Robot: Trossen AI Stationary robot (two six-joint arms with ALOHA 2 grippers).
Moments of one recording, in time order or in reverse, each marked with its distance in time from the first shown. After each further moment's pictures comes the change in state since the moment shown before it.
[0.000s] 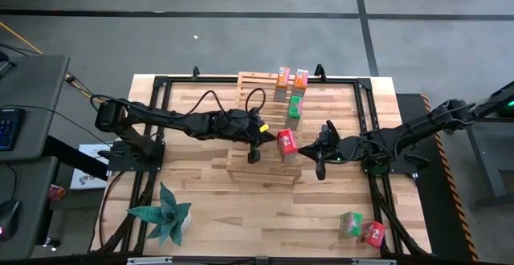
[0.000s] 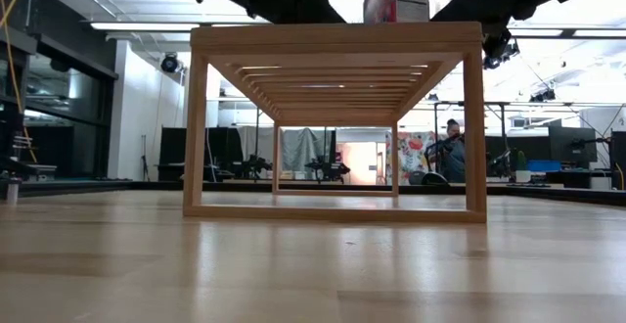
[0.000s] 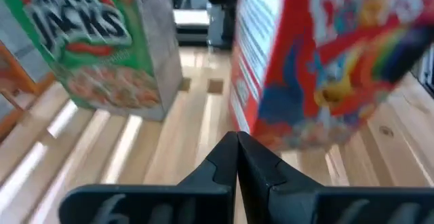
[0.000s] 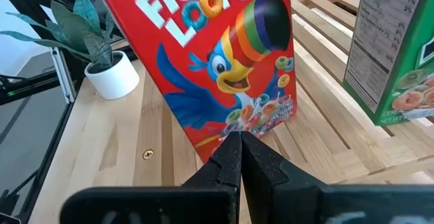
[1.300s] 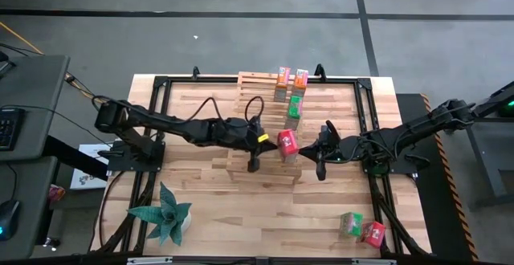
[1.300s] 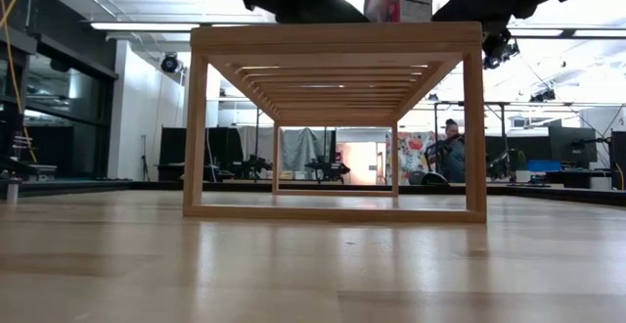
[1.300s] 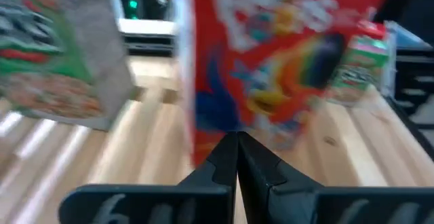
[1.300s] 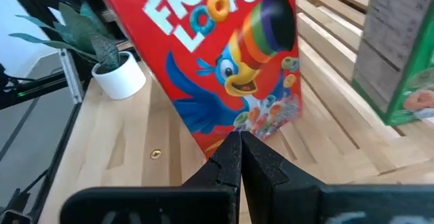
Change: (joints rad) left arm -0.063 0.006 -0.024 0.077 -0.005 -0.061; right arm 0.000 0.000 0.000 0.008 -0.020 0.010
